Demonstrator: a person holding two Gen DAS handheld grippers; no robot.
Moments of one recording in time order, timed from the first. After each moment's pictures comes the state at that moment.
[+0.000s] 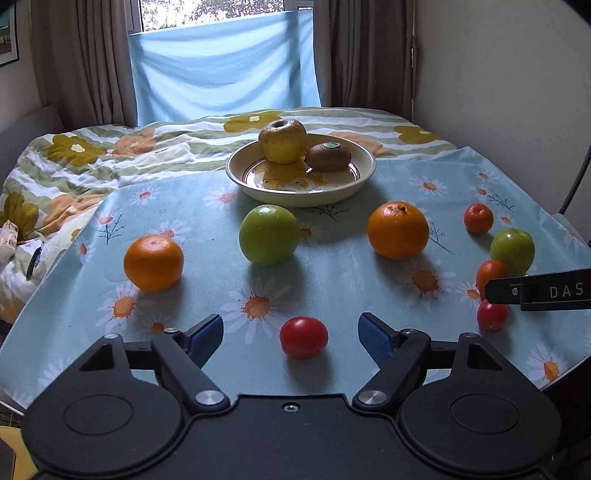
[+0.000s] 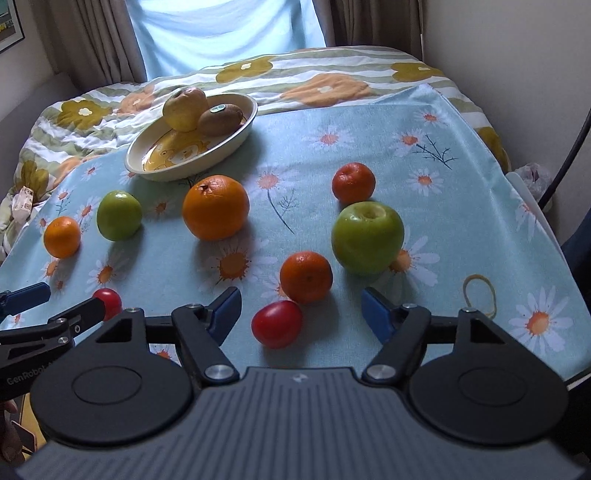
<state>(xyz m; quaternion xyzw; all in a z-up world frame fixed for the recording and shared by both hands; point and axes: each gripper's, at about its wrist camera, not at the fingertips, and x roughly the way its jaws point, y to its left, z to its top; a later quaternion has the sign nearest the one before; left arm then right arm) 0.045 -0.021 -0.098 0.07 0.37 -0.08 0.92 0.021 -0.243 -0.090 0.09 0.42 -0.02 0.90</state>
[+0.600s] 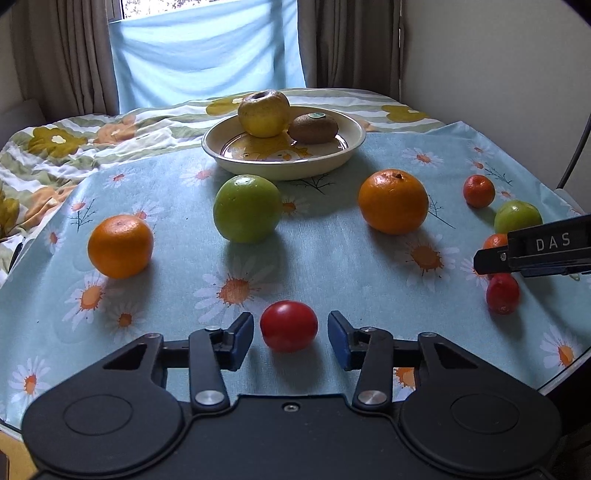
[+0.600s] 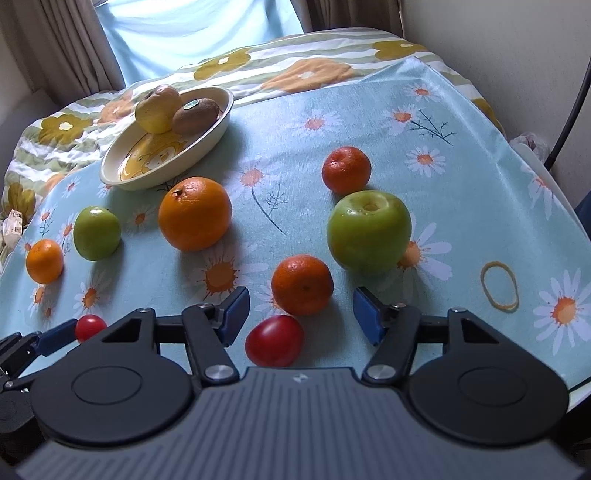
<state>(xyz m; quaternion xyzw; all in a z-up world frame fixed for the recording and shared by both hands) 0.060 -0.029 -0.123 0.08 0.39 -0.10 0.91 0.045 -0.249 -0.108 0.14 0.44 -0.05 0.89</state>
